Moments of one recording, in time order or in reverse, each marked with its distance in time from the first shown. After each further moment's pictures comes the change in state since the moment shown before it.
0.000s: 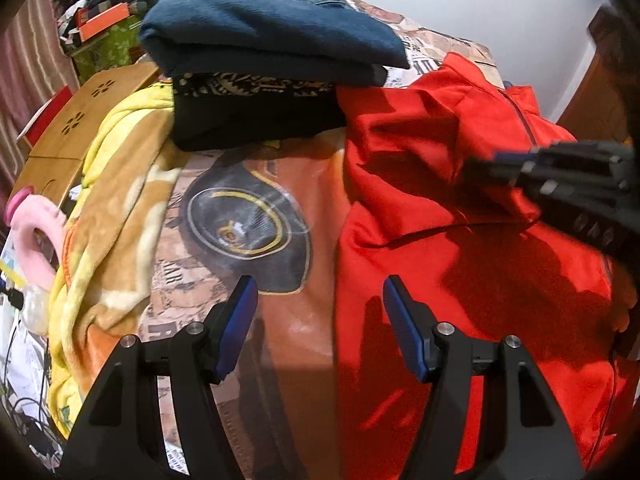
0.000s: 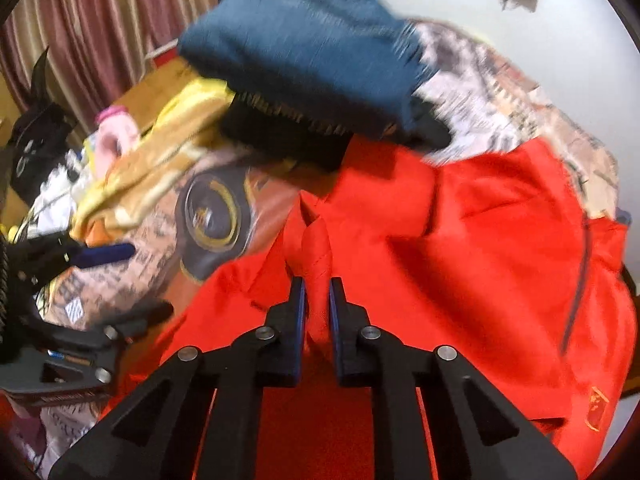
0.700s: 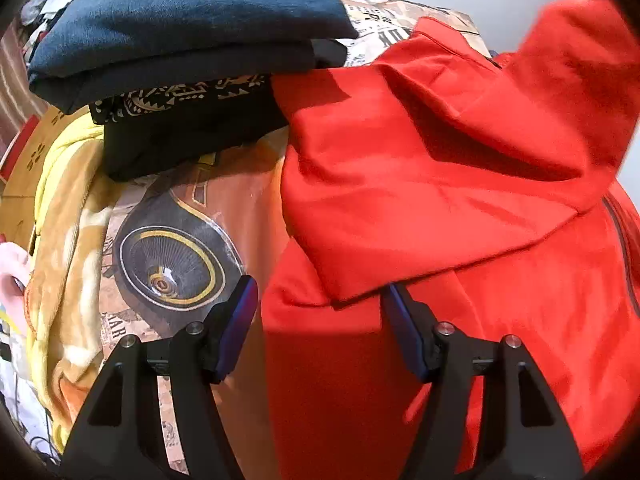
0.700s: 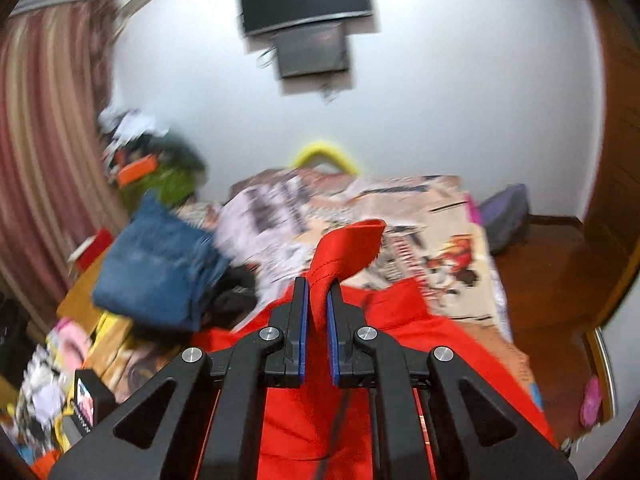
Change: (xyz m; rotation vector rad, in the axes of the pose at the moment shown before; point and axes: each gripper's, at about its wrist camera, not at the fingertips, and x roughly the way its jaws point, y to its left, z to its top) left arm 0.058 -0.041 0.034 0.086 0.057 -0.006; right arm -0.182 -0.164 -0.008 0.457 -0.469 -0.253
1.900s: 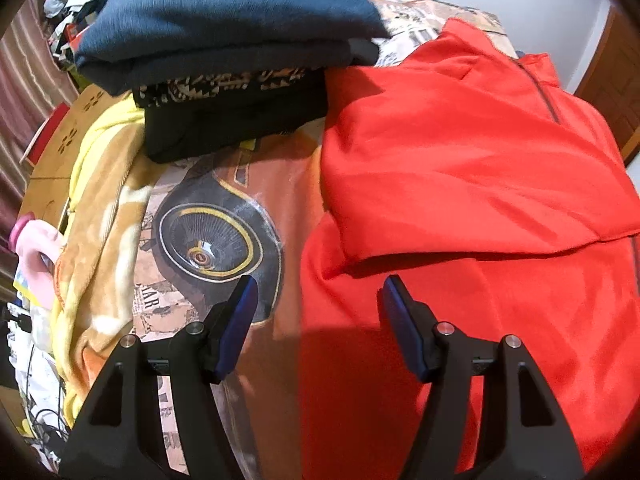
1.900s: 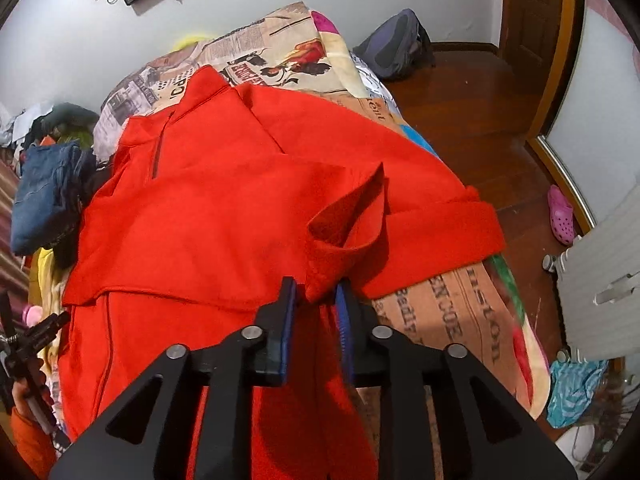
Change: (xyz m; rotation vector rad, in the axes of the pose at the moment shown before) left arm -0.026 0.006 -0.019 -0.025 -0.001 0.099; right arm -0.035 -0.156 -0.168 0.339 0.453 -0.177
